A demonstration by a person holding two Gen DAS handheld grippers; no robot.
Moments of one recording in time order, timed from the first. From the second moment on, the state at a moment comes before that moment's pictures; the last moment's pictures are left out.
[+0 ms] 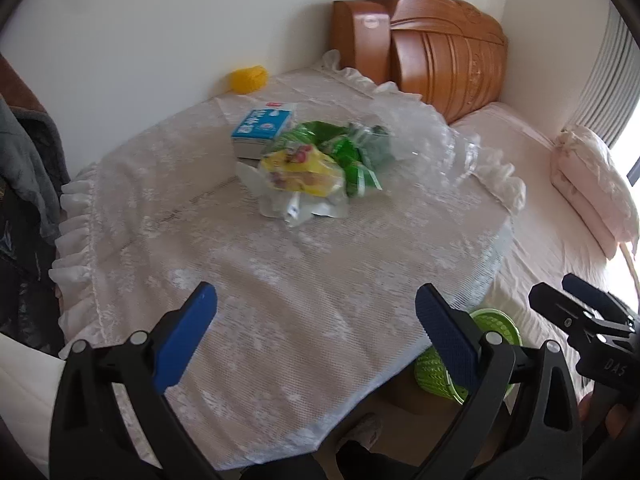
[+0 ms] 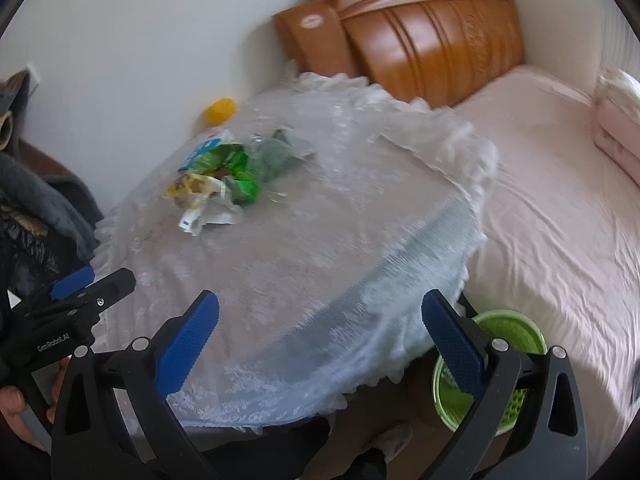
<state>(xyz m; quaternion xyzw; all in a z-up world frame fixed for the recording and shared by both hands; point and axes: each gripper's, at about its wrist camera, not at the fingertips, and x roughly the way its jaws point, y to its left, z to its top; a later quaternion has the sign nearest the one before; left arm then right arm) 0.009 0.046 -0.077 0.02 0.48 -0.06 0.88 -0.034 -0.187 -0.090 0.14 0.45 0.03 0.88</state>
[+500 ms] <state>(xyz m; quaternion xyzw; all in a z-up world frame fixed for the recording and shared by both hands) 0.086 0.112 -0.089 -0.01 0.49 -0.03 0.87 0.137 -0.130 -0.092 0.00 0.44 0.09 0.89</state>
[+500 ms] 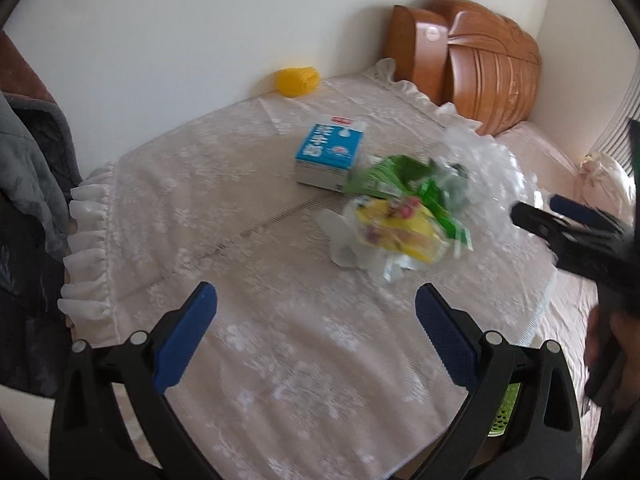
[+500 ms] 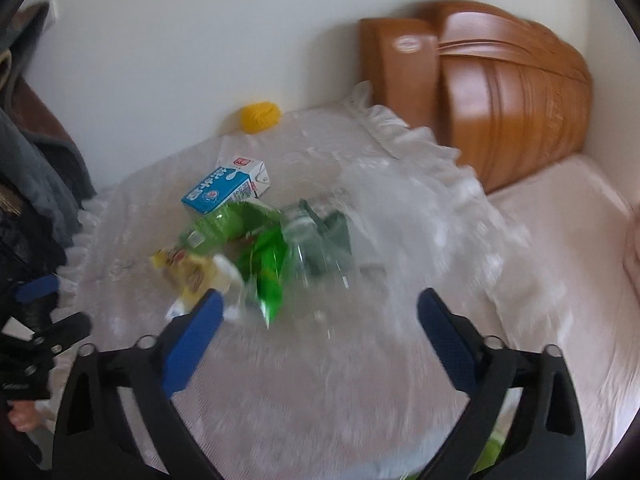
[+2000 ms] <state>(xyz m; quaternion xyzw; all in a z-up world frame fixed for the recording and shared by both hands) 0.313 0.091 -0.162 0.06 0.57 -0.13 0.81 0.154 -0.150 -0.130 0.12 0.51 0.06 0.85</state>
